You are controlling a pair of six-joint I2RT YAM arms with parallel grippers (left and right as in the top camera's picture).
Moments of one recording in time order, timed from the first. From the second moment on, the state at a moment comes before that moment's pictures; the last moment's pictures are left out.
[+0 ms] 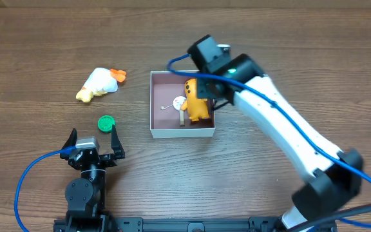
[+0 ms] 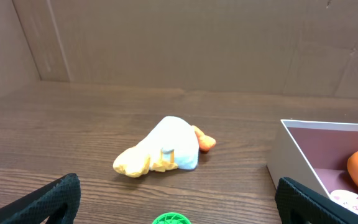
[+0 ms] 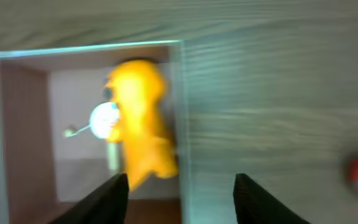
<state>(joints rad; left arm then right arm) -0.03 0.02 0.01 -0.07 -0.15 -0.04 0.59 1.77 1.69 -1.14 0.22 0.61</state>
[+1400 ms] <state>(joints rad) -0.03 0.02 0.01 -0.07 -0.14 -0.04 -0.01 1.65 1.19 -0.99 0.20 0.64</state>
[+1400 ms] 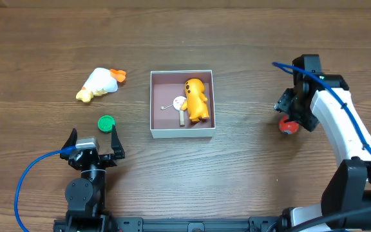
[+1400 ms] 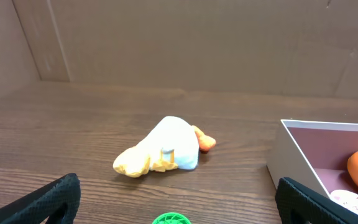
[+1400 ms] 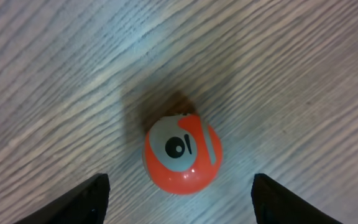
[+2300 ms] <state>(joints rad) -0.03 0.02 0.01 -0.07 -0.15 -0.04 -0.10 1.65 1.00 -0.77 0.14 0.59</state>
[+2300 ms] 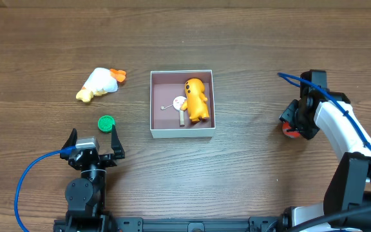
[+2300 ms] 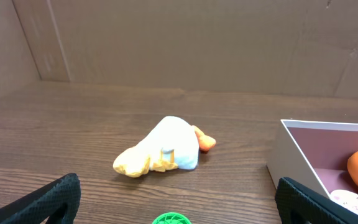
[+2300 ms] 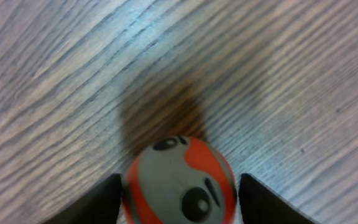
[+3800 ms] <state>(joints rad) -0.03 0.02 0.01 -0.07 -0.14 -0.04 0.61 1.54 1.40 -1.05 -0.11 0.22</state>
